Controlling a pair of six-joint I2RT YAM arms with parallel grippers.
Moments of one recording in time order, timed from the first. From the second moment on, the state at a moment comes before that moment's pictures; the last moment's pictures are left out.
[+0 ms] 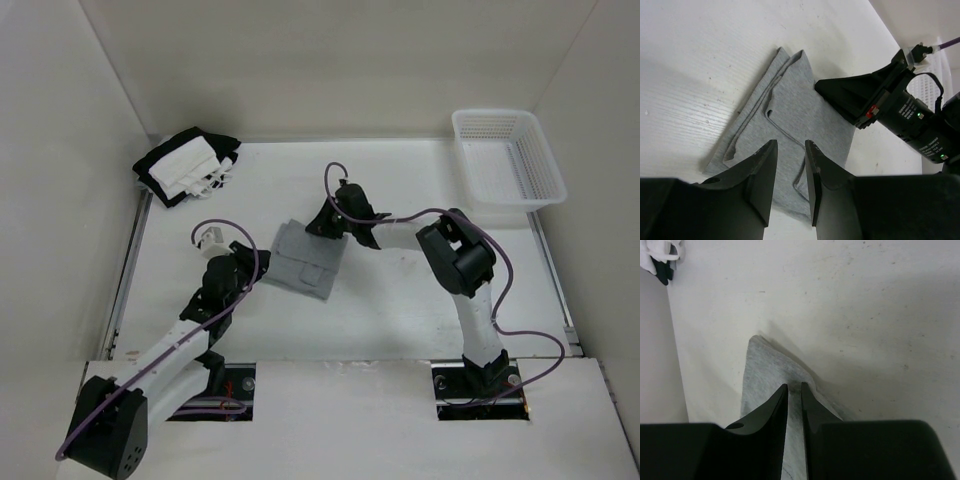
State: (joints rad) left arm -0.38 0.86 0.22 0.30 -0.18 -0.92; right arm 0.64 2.15 1.33 0.25 -0.18 0.93
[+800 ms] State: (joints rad) left arm -0.31 0.81 0.35 0.09 -0.17 -0.83; right arm 0.54 1.46 0.73 0.66 -0.23 0.94
